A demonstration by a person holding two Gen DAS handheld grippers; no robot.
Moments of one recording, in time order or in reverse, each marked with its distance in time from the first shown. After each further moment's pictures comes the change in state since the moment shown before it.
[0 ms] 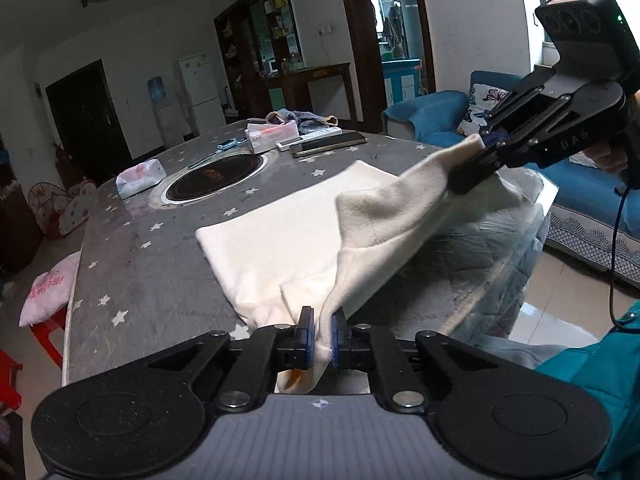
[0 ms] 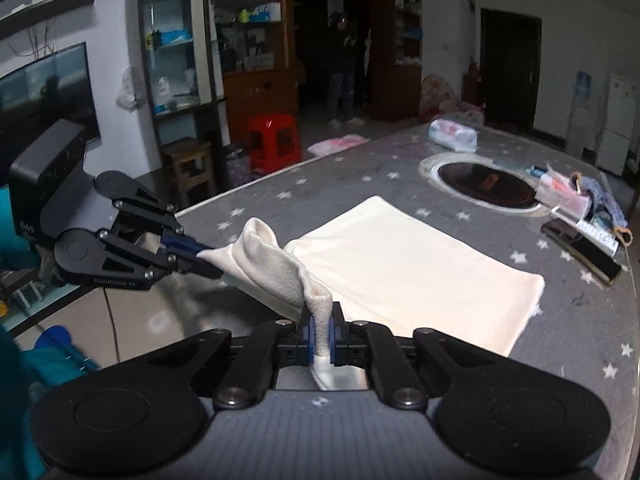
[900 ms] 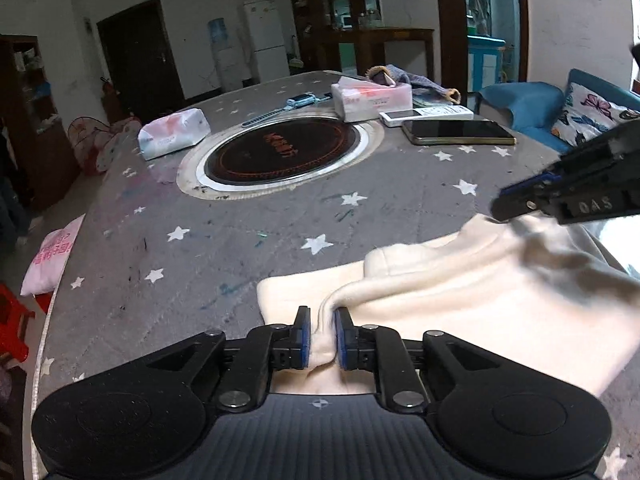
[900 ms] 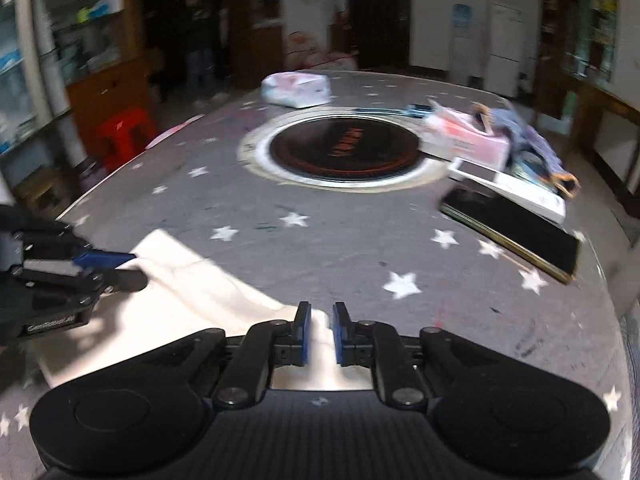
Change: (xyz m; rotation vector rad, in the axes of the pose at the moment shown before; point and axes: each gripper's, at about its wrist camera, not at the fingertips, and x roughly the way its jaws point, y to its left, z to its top) left arm 0.209 0.101 0.081 -0.167 0.138 0.148; right arm 0.156 -0.164 0.045 0.280 0.086 -0.330
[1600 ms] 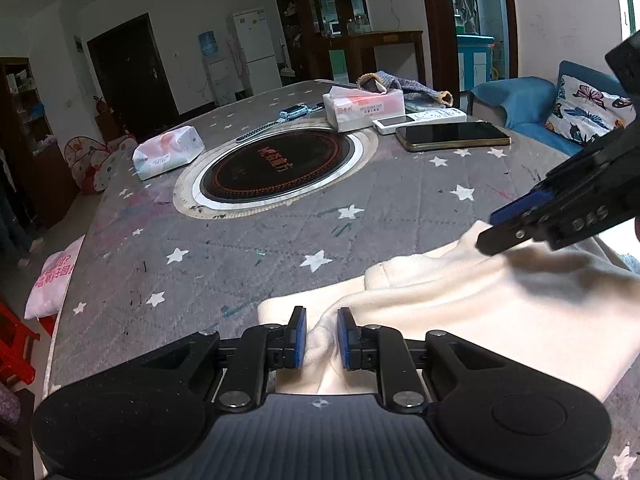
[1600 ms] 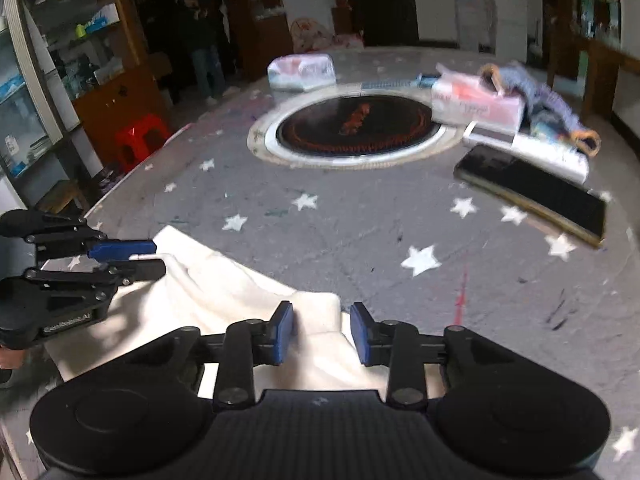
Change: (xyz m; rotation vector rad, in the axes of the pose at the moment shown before) left arm 0.000 -0.002 0.008 0.058 -0.025 -0.008; right arm 0.012 -0.009 0.002 0.076 0.062 0.106
